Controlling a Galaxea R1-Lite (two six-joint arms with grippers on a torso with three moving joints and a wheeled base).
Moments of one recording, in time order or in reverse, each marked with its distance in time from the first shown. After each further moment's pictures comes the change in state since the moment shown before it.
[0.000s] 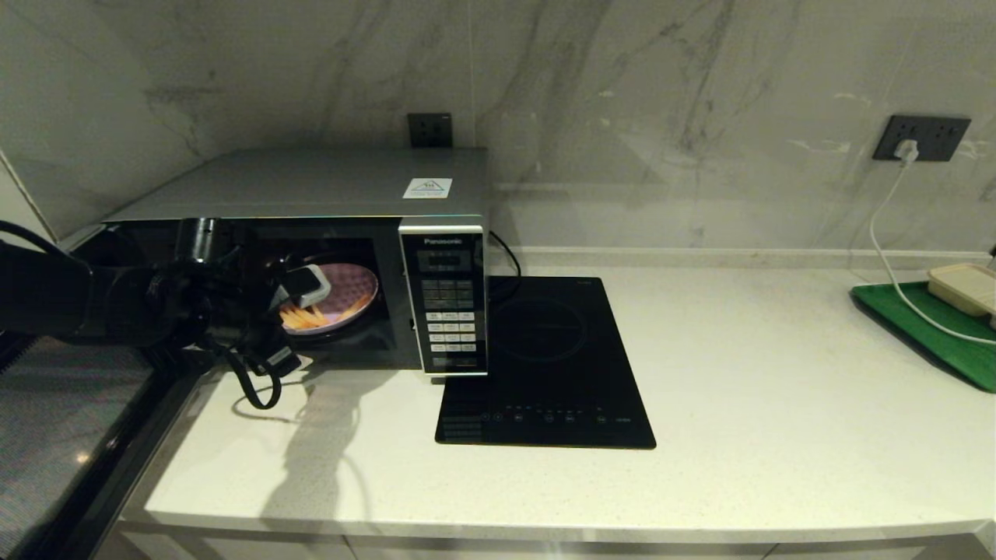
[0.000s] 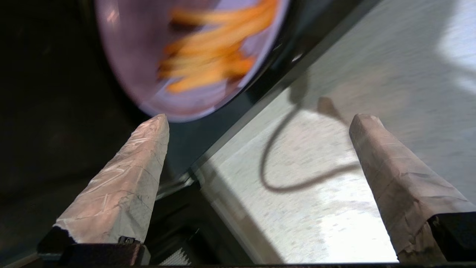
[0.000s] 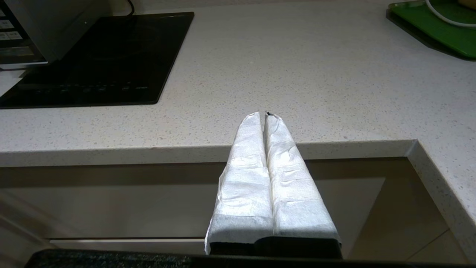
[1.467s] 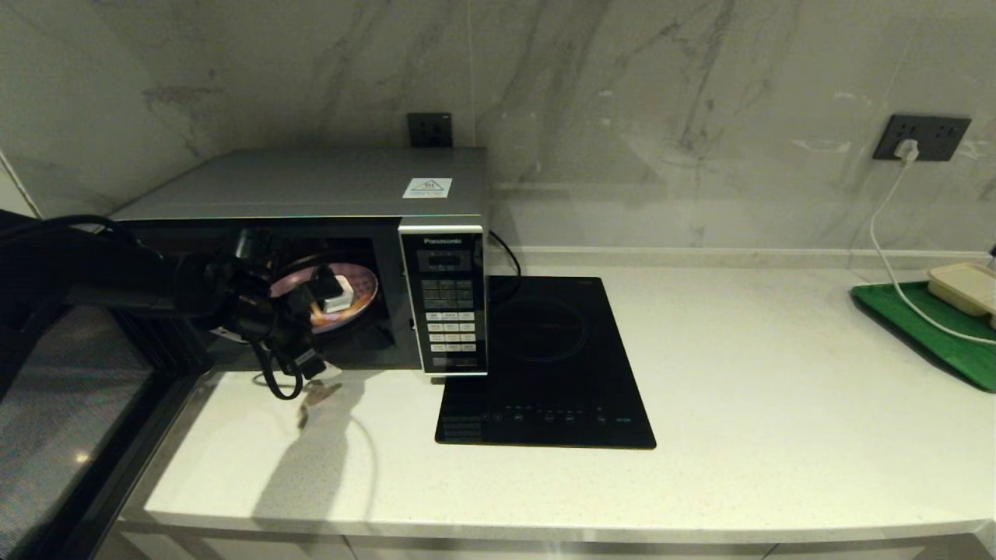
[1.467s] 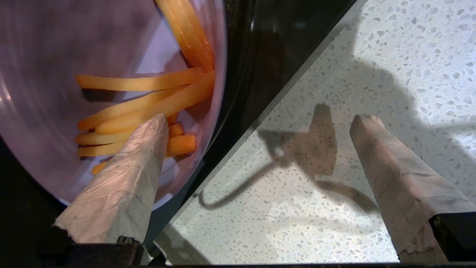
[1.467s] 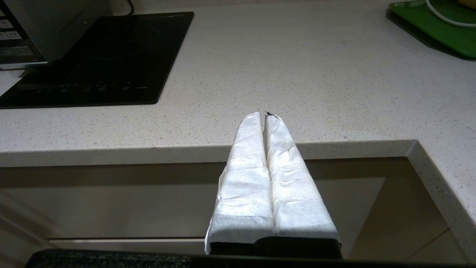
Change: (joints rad) left arm 0.017 0.216 -0.287 0.237 -0.207 0.052; right arm 0.000 0.000 0.000 0.000 0.000 0.000
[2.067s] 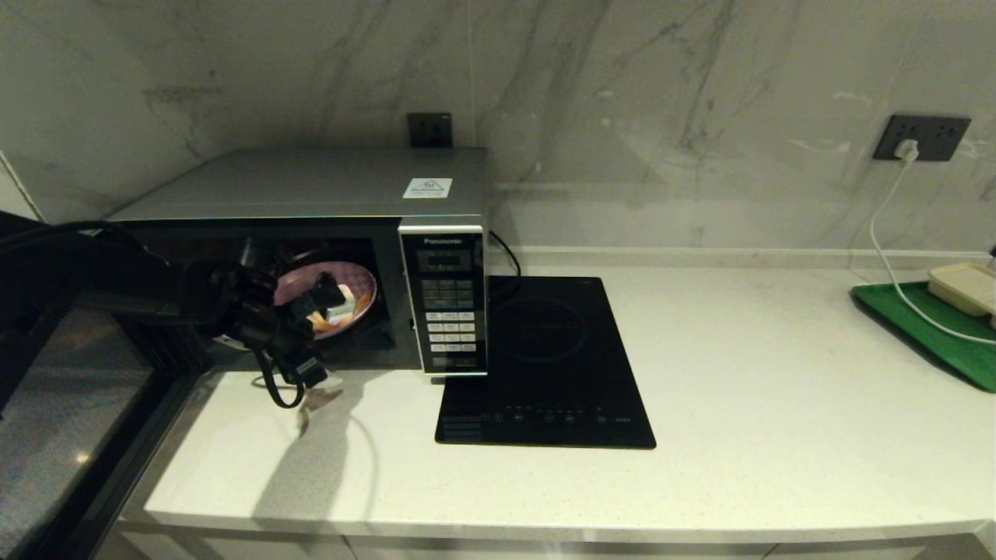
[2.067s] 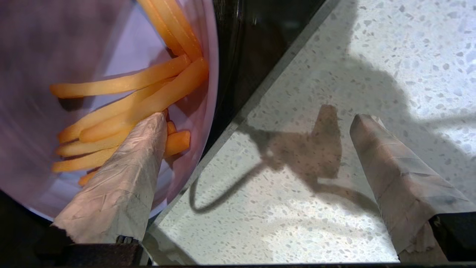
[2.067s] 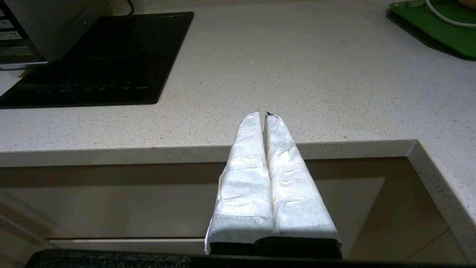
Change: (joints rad) left arm 0.001 0.009 0.027 0.001 -0.003 0.001; right arm 0.000 0.000 0.000 0.000 0.000 0.000
